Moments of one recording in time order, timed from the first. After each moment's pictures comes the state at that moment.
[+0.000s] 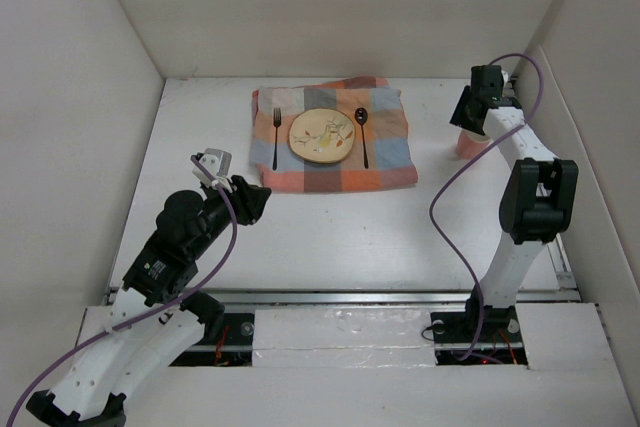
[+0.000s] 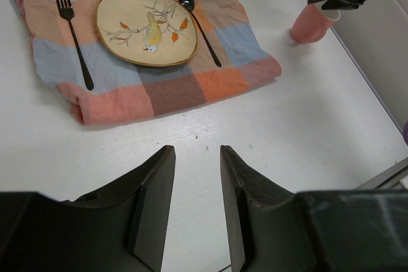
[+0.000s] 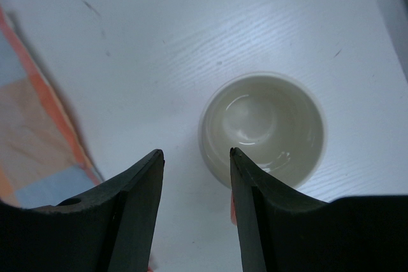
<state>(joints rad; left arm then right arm) -0.54 0.55 0.74 -0.41 -0.02 -0.37 -0.03 1.87 1.60 -0.49 0.24 0.35</state>
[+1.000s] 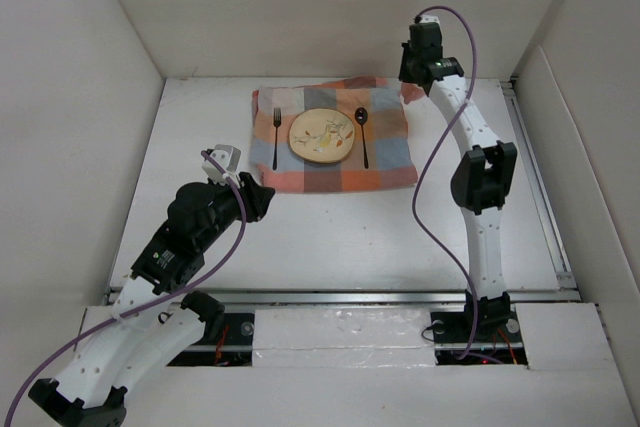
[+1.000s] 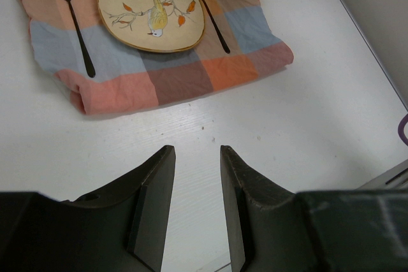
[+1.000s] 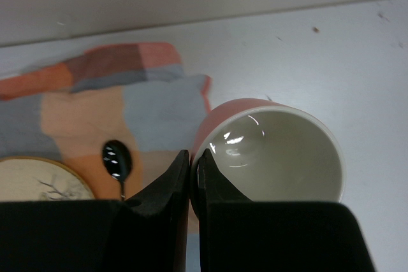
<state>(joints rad) -0.54 0.61 0.74 -0.41 -0.02 -0.37 0.21 2.31 2.34 -0.61 0.25 0.23</state>
